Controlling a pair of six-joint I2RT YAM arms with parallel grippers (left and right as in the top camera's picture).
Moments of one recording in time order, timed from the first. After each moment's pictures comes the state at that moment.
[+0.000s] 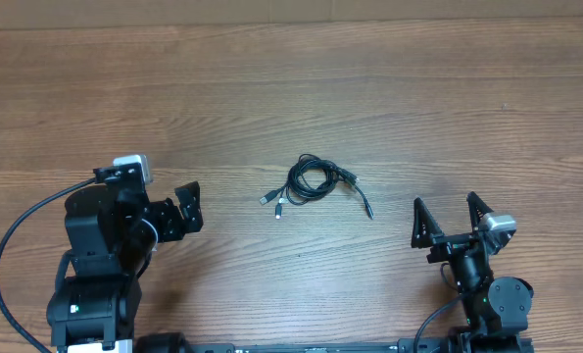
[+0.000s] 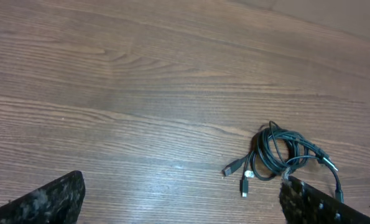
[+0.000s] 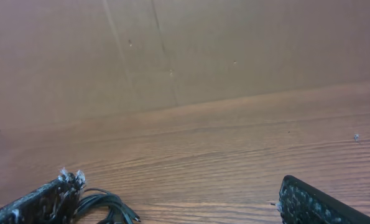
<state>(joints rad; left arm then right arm) 0.07 0.76 0.82 -0.73 0.20 -0.20 0.03 0.01 0.02 -0.02 -0.14 0.23</state>
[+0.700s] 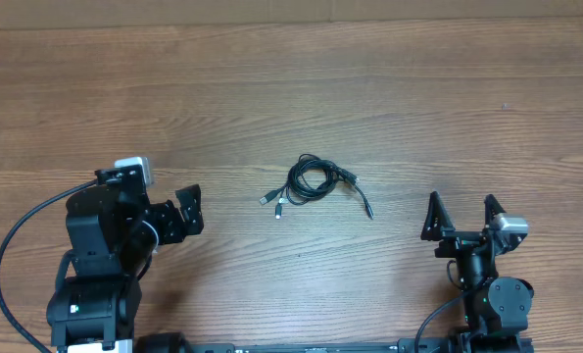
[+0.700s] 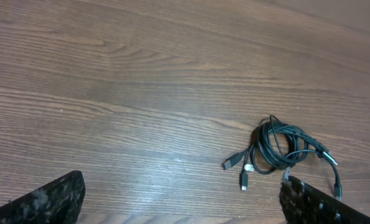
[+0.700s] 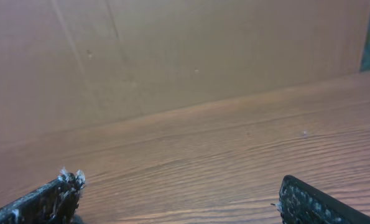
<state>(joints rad) 0.07 0.76 0.82 -0.76 0.20 -0.21 0.03 0.01 0.02 -0.03 0.01 0.23</state>
